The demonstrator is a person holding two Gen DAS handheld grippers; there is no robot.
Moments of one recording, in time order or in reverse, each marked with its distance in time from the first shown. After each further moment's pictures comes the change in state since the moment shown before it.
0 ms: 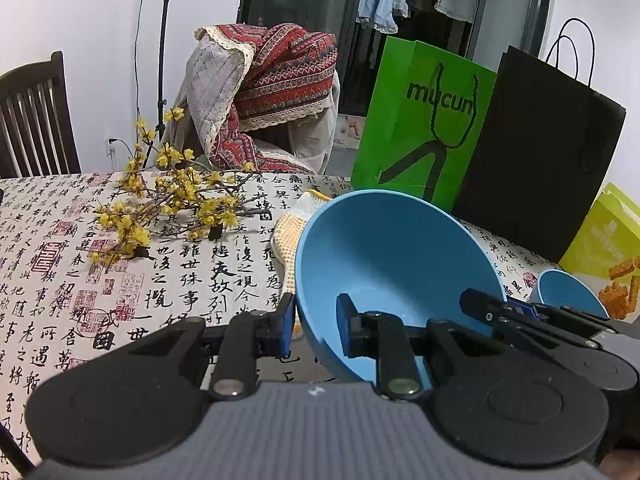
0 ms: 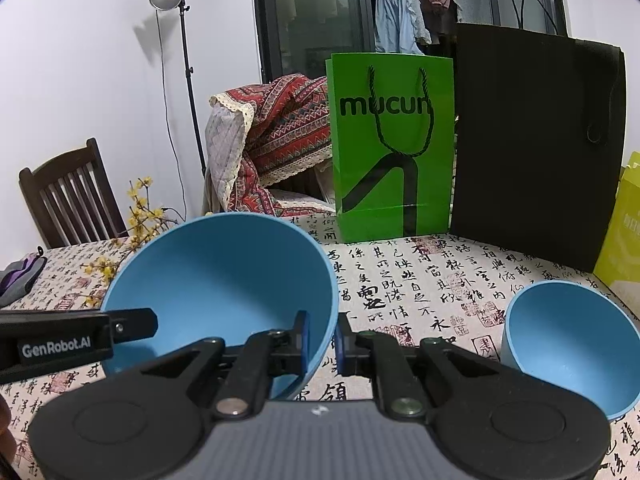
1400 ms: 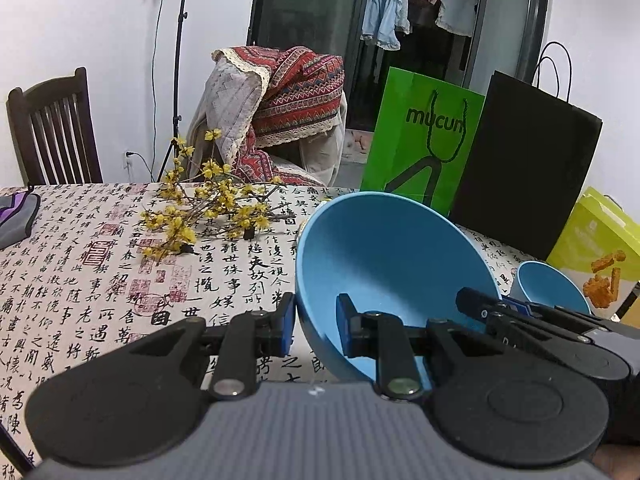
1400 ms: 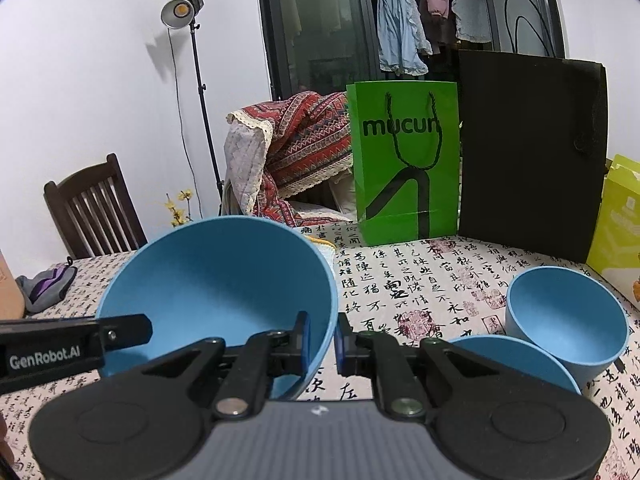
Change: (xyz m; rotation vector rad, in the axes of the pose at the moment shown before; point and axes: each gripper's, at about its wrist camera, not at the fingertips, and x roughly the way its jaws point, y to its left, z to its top) left arm -0.083 0.020 -0.019 0.008 -0.051 0.020; right arm -0.061 0.032 -0.012 0.026 -0.041 0.027
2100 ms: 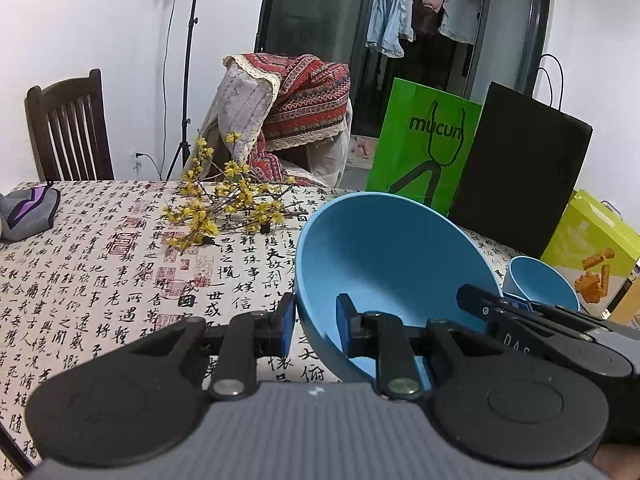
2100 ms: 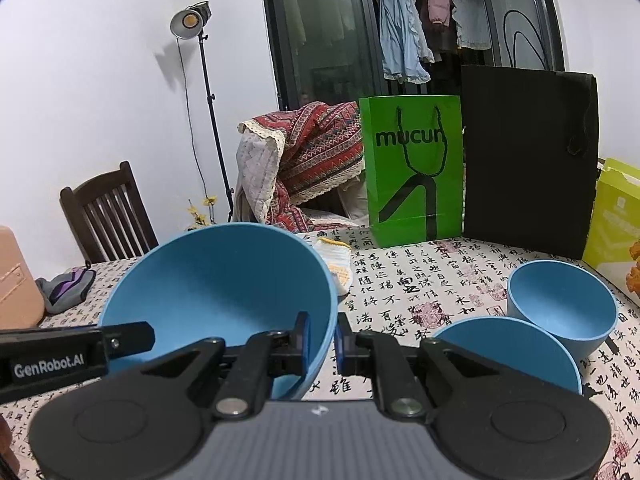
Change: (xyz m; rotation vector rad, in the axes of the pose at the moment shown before) left arm -0.044 0.014 -0.014 -0.014 -0.016 0.004; right arm -0.038 0.021 -0.011 0.005 -0.026 0.014
